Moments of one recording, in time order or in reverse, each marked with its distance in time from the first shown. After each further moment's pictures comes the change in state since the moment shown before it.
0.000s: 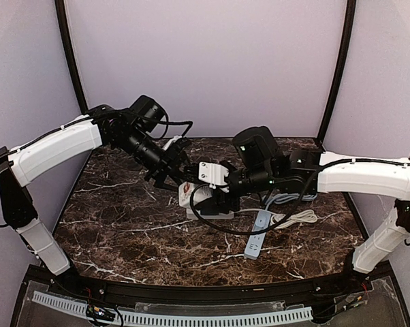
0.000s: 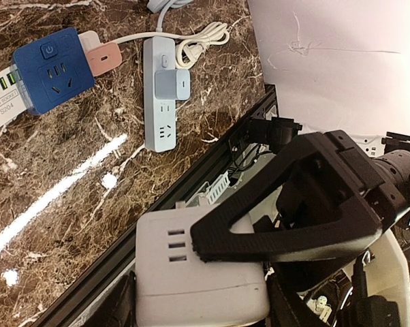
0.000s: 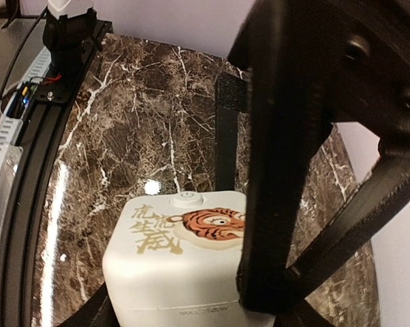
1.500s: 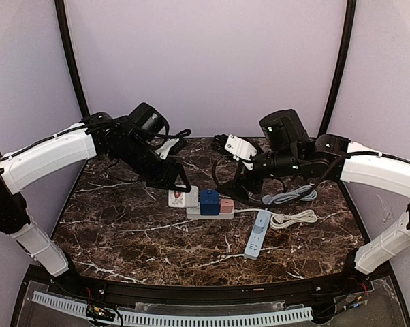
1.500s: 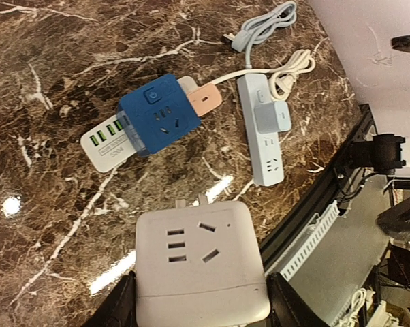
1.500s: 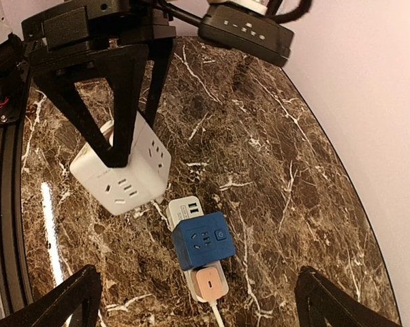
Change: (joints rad) left arm -0.079 -0.089 -0.115 0.039 -0.478 0.230; right arm -0.104 -0.148 -0.002 -0.157 0.116 0.185
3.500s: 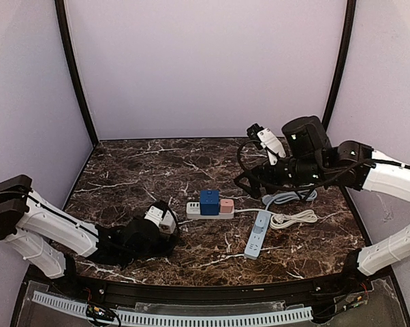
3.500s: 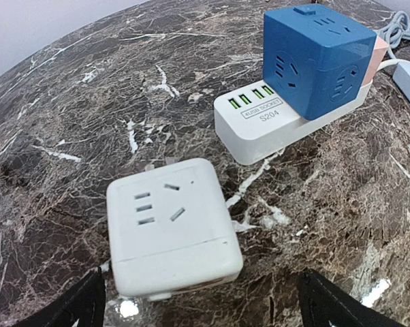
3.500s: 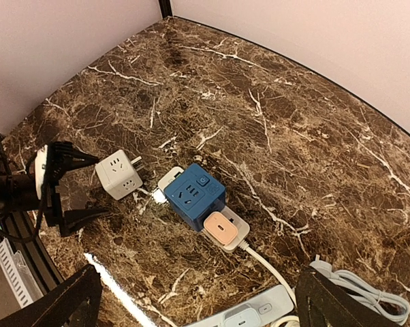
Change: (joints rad) left arm -0.347 -0.142 -1.095 1.237 -0.913 0.011; right arm -0.001 -0.143 -0.098 -0.083 0.198 0.556
